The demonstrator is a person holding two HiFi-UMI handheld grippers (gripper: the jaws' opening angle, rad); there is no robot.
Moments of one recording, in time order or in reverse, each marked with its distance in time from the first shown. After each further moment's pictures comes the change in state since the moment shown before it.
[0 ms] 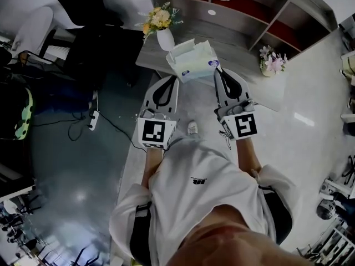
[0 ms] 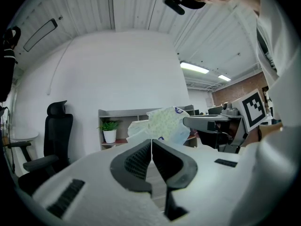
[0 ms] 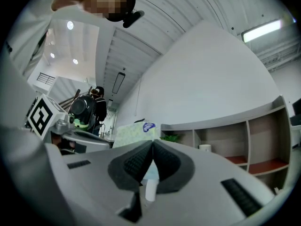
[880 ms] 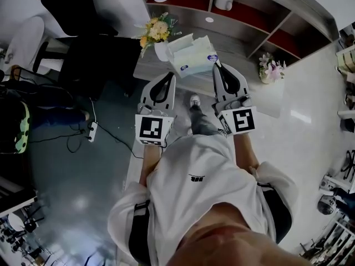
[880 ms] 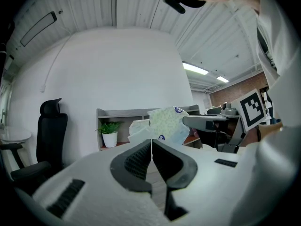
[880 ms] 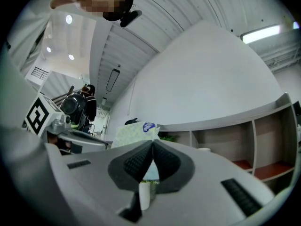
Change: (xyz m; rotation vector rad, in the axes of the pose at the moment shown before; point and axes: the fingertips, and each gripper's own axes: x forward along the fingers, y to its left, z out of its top) left arm 0.059 0.058 -0.001 0.007 -0.018 -0.043; right arm 0.072 -0.032 -0.008 -0.016 -0.010 -0.076
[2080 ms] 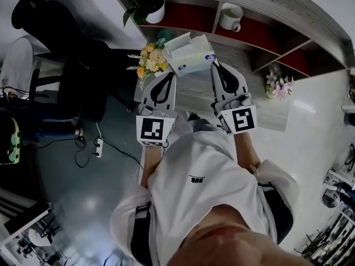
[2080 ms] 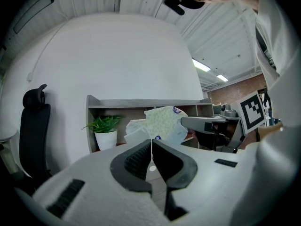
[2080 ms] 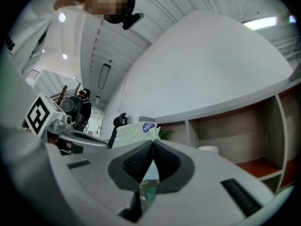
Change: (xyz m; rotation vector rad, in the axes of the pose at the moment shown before) left arm 0.139 0.086 -0.022 -0.016 0.041 -0.062; right arm 0.136 -0.070 -0.048 0.036 0.016 -0.035
